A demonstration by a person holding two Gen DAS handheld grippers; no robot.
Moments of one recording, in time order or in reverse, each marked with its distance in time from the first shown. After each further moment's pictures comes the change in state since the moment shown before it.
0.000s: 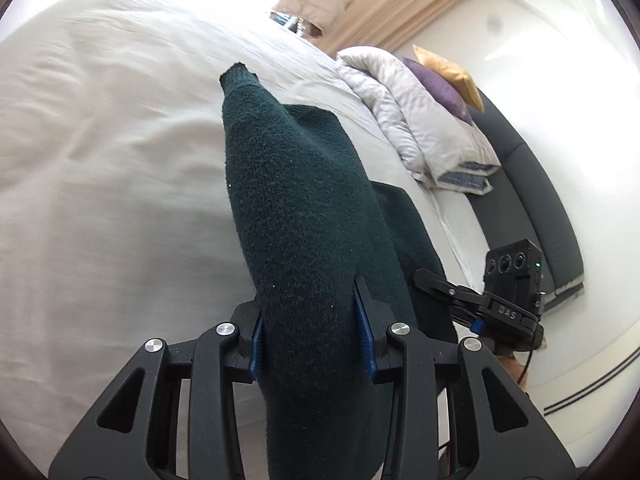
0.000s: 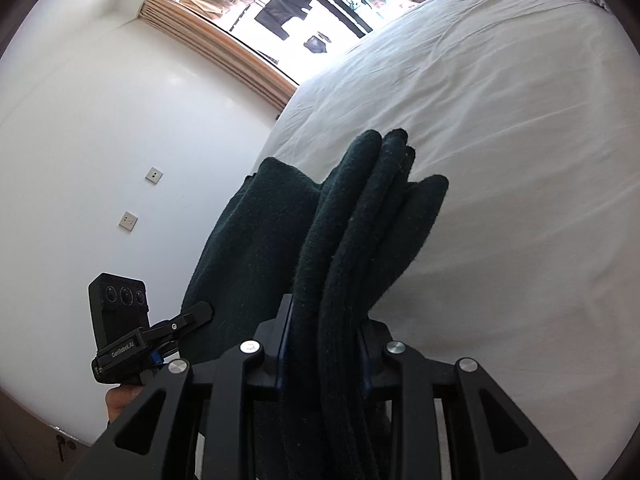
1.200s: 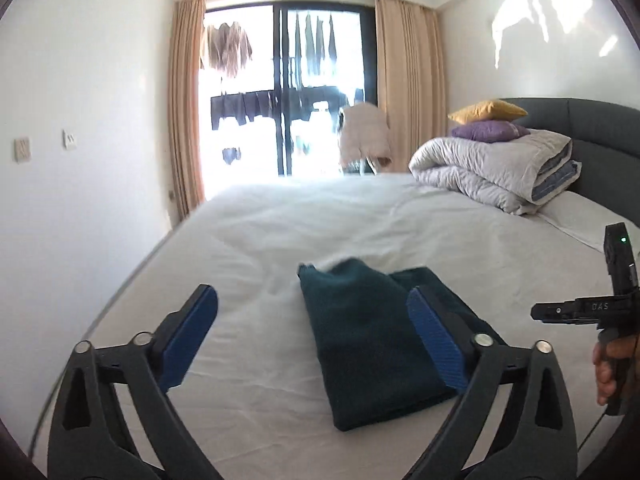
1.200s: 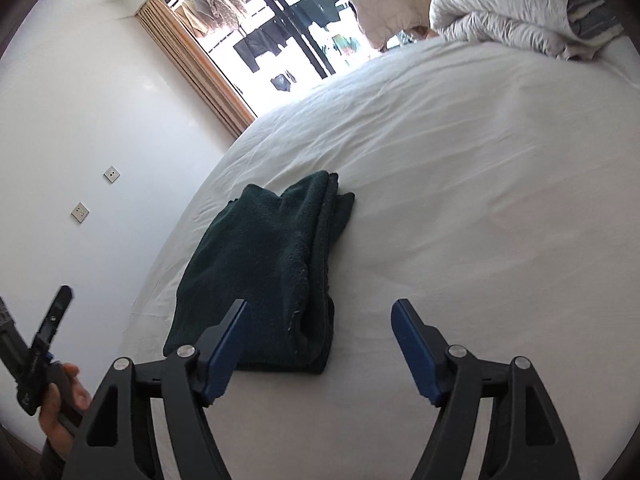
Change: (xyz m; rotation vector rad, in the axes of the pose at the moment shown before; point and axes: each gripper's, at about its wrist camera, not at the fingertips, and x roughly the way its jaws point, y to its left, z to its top) left arm -0.117 -0.094 -0.146 0.521 -0.639 0.598; right arm -0.071 0.010 -0.123 -0.107 -0.211 -0.290
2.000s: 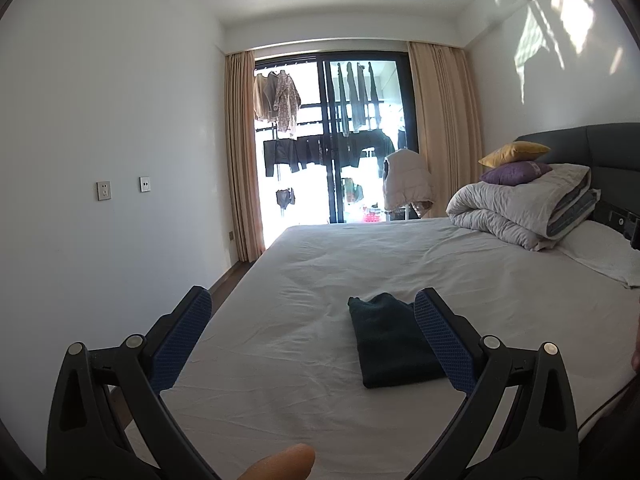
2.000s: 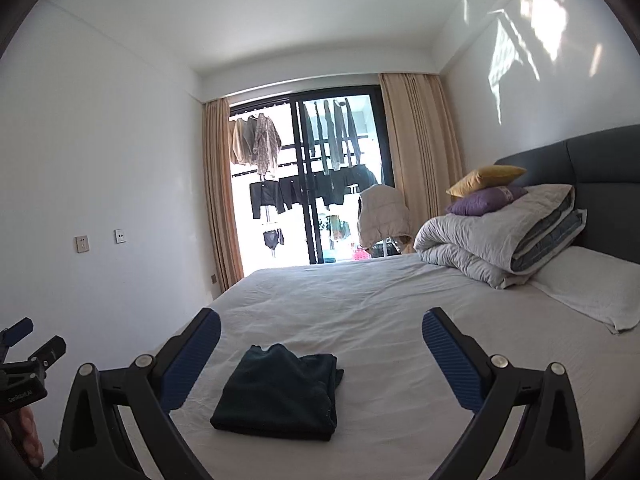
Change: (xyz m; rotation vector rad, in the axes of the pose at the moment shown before) left arm -0.254 0.012 0.032 -0.032 -0.102 0.163; right arm -0.244 0.176 -0.041 -0.362 -0.642 -0.200
